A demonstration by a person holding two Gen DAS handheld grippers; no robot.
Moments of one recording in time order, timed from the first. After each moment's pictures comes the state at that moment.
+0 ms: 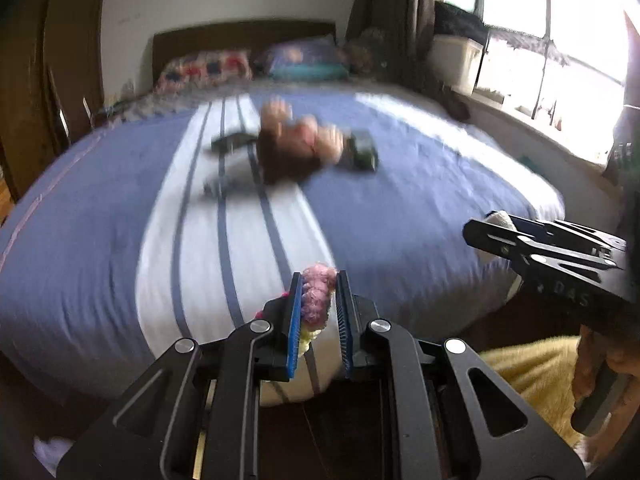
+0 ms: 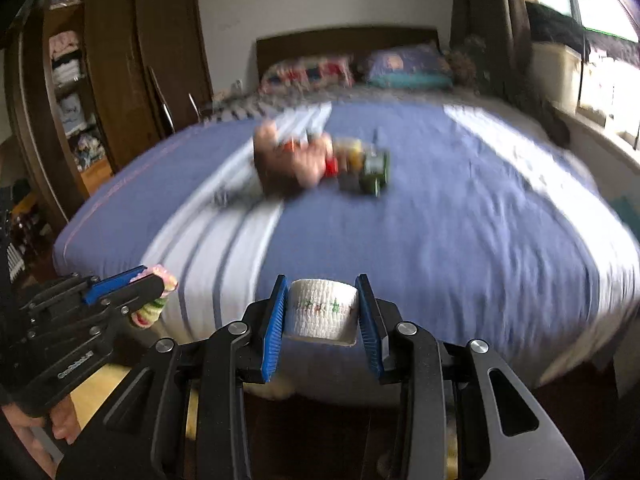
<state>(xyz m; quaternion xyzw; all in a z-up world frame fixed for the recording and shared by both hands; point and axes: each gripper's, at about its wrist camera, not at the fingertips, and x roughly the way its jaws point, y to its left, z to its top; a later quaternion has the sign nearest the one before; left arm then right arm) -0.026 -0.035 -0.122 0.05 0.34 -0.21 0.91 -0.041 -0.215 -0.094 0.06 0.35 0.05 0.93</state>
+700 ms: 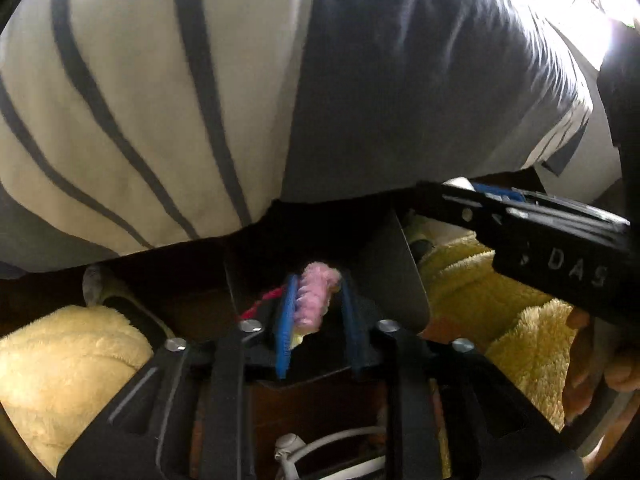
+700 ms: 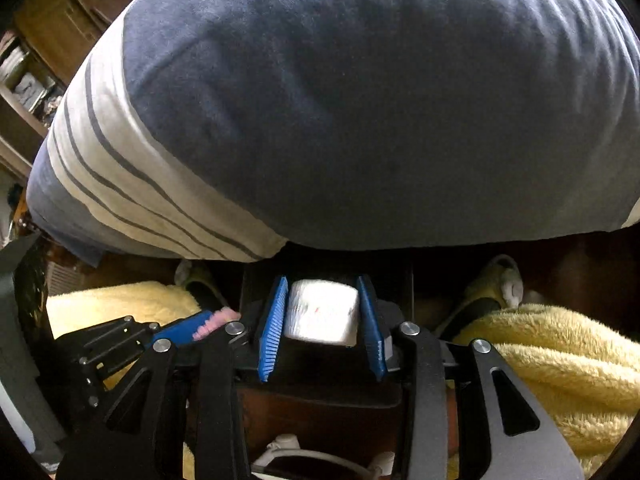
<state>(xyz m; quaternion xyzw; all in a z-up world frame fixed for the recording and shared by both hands) -0.020 -0.071 -0.327 0.04 0.55 -0.24 0.80 -0.034 -0.211 -0.289 0.14 0.55 0.05 0.82</state>
